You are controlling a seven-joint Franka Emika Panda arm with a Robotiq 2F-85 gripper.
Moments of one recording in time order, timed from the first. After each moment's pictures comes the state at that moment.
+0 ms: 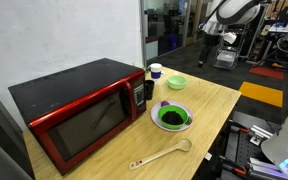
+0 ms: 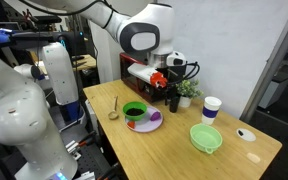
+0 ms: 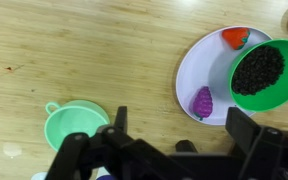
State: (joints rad) arm -0.08 -0.37 -0.31 -2.50 -0.05 2.25 -0.39
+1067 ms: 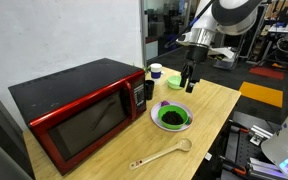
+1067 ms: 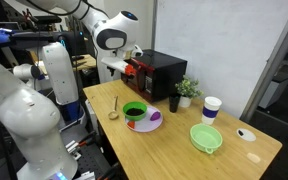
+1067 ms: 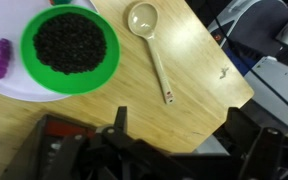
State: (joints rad) arm 0.28 -0.43 -0.13 -2.60 0.44 2.24 -0.70
